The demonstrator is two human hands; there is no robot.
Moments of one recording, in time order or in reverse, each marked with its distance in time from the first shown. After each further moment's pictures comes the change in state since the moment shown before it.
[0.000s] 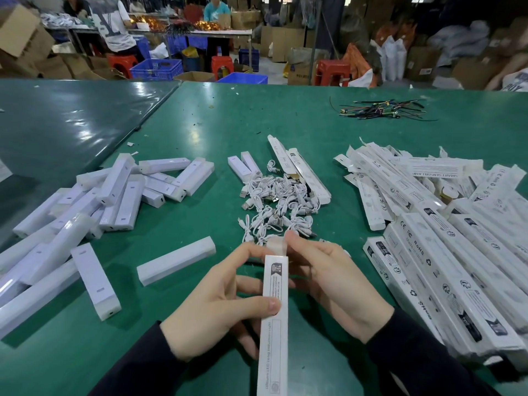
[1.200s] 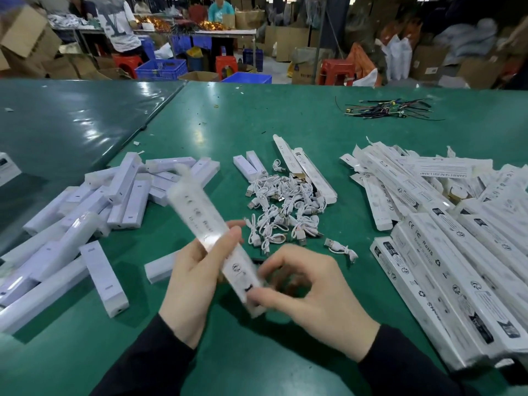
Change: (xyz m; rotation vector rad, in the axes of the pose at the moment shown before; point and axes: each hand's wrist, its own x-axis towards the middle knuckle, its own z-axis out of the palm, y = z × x) left_hand 0.011 -0.002 -0.008 -0.151 0.629 0.193; right_hand -0.002 0.025 0.005 -0.611 -0.059 -0.547
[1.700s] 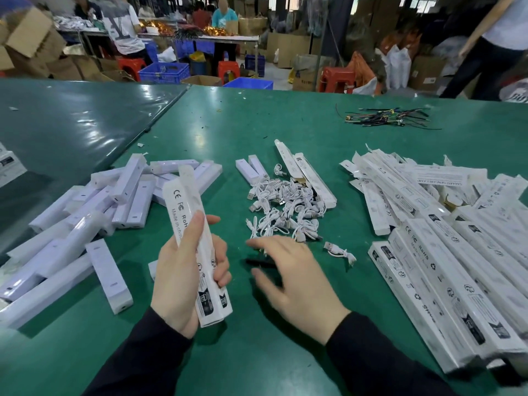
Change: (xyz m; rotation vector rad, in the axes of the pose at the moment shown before) left_hand 0.002 0.011 -0.006 -0.268 0.083 0.046; right_hand 0.019 0.012 0.015 -0.594 -0.023 -0.149
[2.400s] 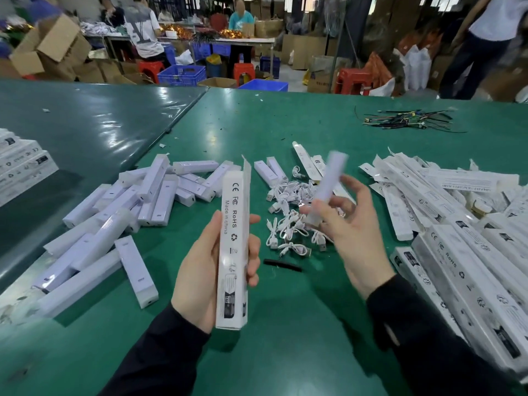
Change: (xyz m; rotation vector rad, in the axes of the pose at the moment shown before) left_hand -0.001 0.011 -0.008 -0.092 -0.288 -0.199; right_hand 0.039 0.004 -0.040 0.998 0.402 0.454
